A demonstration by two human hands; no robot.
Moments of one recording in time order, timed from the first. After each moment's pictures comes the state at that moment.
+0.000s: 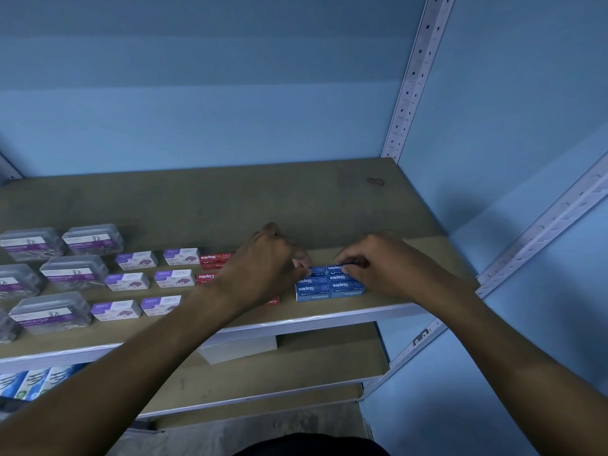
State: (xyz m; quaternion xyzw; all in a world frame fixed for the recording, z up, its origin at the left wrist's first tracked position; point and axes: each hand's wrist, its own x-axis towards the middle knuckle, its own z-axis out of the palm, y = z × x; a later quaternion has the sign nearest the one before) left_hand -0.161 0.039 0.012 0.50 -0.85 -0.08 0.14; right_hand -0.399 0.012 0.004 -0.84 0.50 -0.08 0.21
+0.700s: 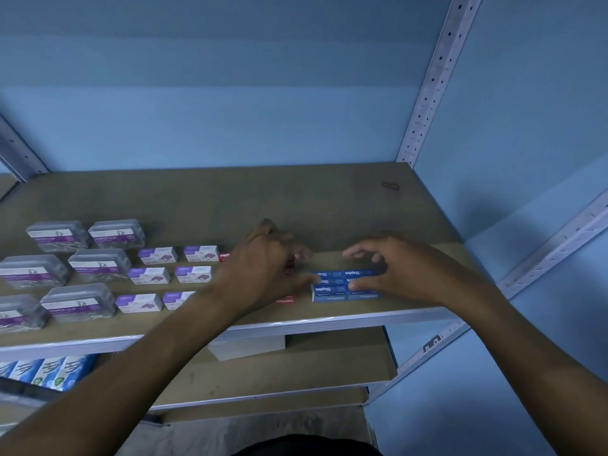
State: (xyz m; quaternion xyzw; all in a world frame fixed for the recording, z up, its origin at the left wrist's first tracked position) left_hand -0.134 0.053 0.019 0.52 -0.84 -0.04 0.16; right_hand -0.400 0.018 0.015 -0.84 0.50 -0.09 0.19
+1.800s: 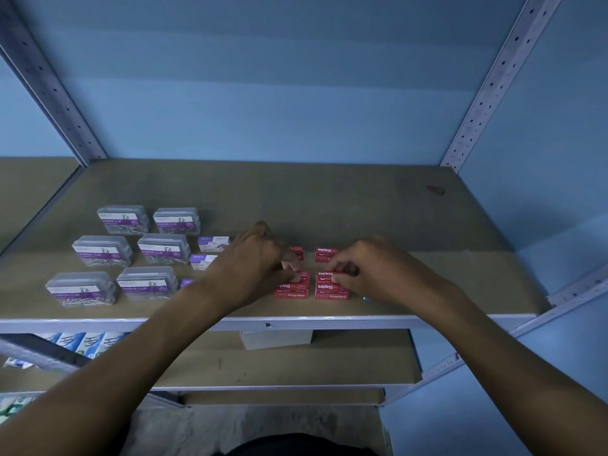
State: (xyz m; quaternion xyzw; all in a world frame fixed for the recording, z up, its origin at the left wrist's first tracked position) left_hand -0.043 0.078 0.022 0.54 -0.83 -0.07 0.14; right_hand -0.283 0.031 0.016 -0.87 0.44 -0.08 0.21
